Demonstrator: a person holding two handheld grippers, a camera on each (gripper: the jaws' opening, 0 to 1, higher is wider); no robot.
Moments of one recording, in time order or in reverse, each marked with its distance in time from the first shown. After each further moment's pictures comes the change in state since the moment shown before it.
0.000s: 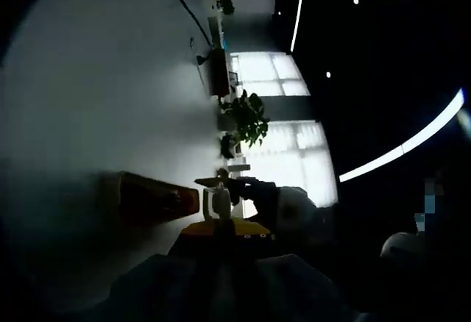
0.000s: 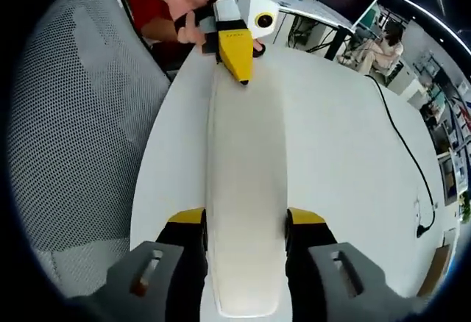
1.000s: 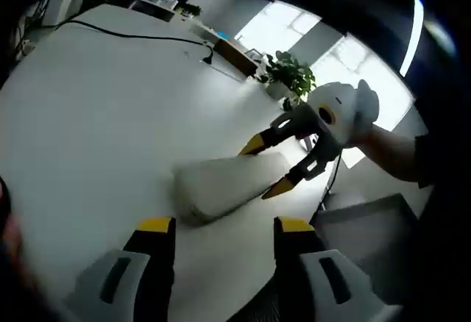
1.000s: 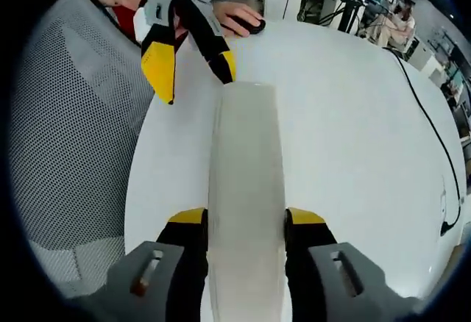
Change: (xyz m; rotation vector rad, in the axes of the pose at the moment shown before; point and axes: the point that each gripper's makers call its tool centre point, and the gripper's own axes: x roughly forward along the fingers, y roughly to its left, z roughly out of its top) left arm -0.021 0.057 -0.023 0.584 0.107 0.456; right arm 0.031 -0.001 -0.012 0.010 0.095 0.148
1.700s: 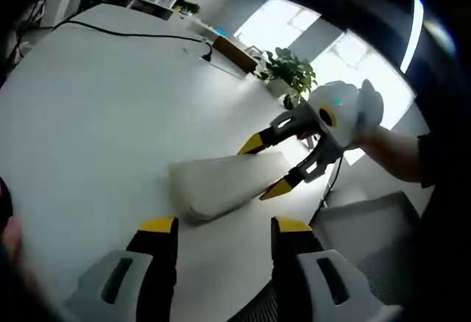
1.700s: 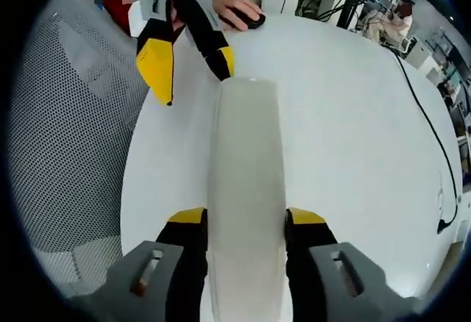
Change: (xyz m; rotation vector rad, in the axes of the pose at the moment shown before) left arm 0.001 0.003 -0.004 0.013 0.016 0.015; right arm 0.003 -0.001 -0.003 0.003 0.025 -0.039
